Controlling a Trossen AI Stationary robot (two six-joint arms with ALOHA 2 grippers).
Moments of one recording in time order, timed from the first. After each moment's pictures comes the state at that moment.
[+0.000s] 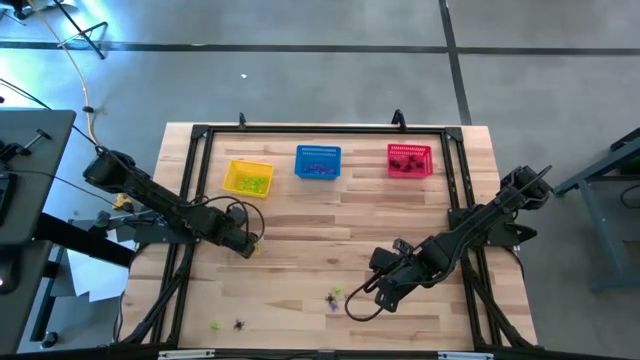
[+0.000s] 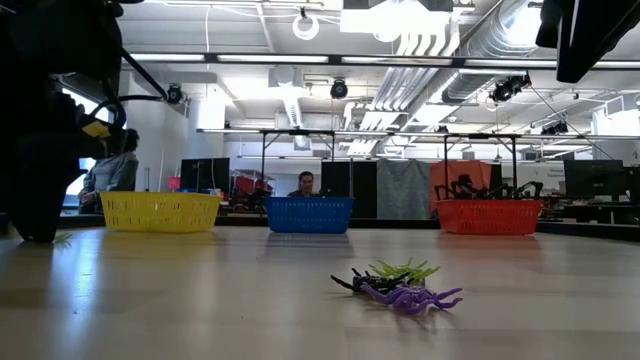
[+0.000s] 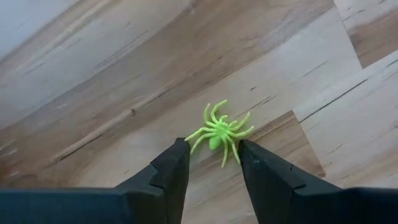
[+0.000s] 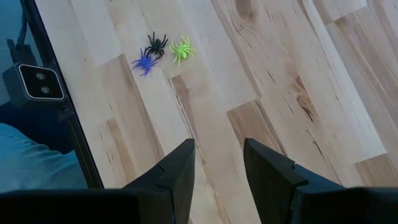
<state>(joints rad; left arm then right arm) -0.38 1.33 0.50 -0.72 -0.17 -1.39 0.61 1.58 1.23 -0.83 0.18 1.01</state>
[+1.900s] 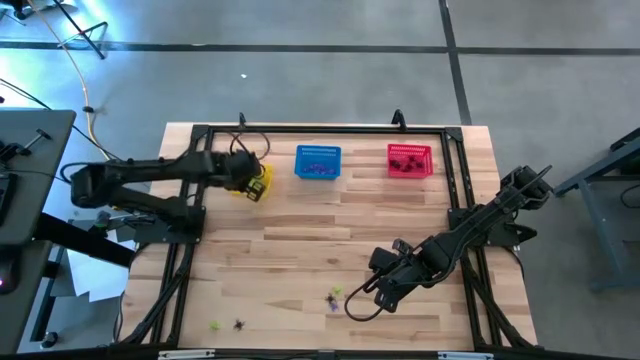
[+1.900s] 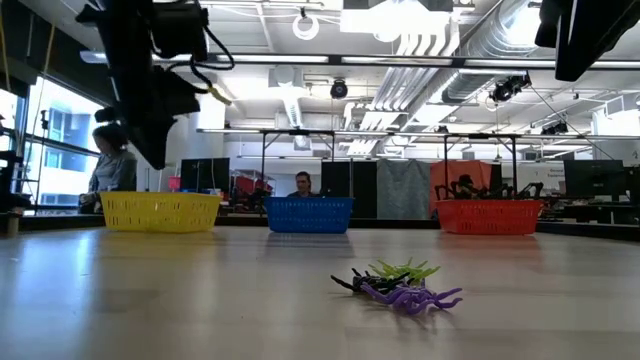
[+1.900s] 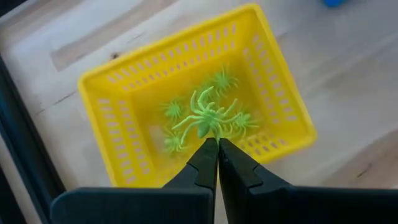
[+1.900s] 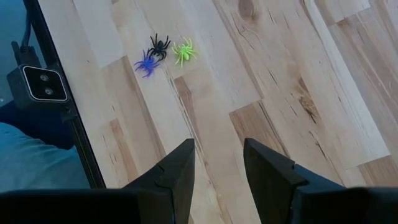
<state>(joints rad) 0.29 1.17 0.78 -0.89 -0.35 -0.69 0.62 1.58 1.23 -0.82 0.18 1.01</state>
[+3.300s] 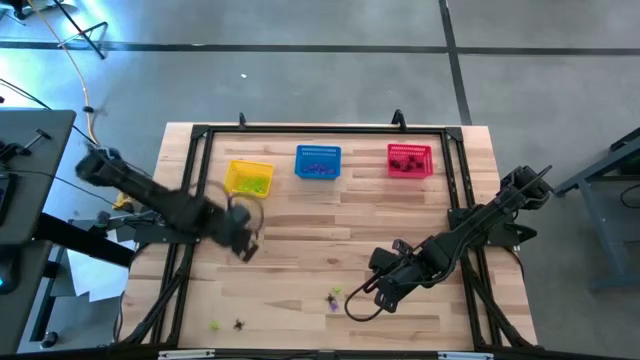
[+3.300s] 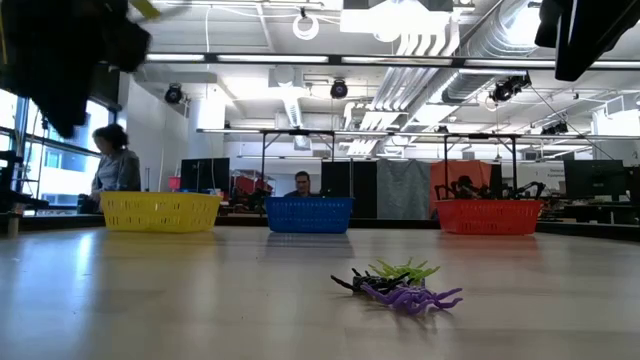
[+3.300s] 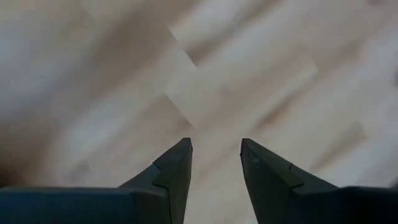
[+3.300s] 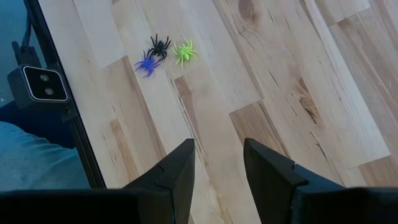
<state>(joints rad) -0.36 1.15 0.83 -0.96 -0.09 -1.27 0.62 1.58 1.23 -0.82 0.18 1.01</state>
